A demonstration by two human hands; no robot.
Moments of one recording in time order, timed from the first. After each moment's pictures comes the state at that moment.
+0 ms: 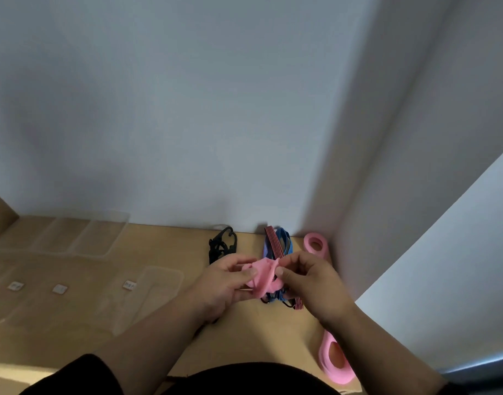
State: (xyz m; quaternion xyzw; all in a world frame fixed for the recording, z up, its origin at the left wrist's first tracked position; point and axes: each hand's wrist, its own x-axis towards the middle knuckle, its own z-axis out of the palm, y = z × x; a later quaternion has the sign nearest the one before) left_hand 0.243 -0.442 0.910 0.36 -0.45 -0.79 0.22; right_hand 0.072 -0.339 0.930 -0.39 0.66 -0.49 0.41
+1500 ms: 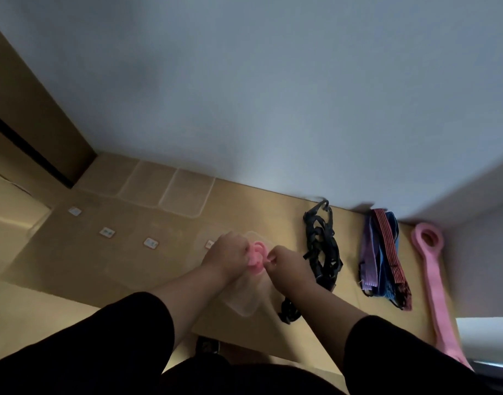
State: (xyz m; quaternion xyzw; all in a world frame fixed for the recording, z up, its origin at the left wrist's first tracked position) left_hand 0.422 -0.617 0.783 0.48 -0.83 -0.28 0.02; right_hand 0.273 -0.538 0.789 -0.51 0.80 -0.06 0.31
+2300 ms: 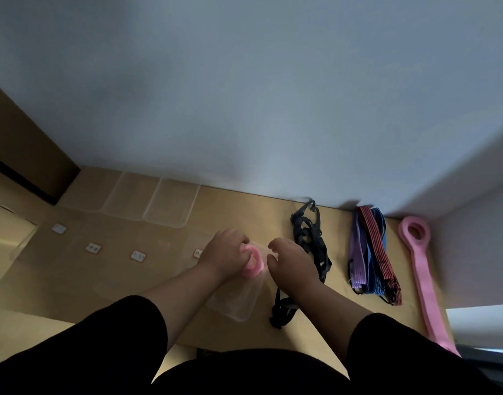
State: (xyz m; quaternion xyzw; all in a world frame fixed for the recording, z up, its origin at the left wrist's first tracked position) left_hand 0.398 -0.624 0.796 0.46 -0.84 -0.28 0.04; right_hand 0.241 -0.533 0.802 -0.56 0.78 -0.14 0.24
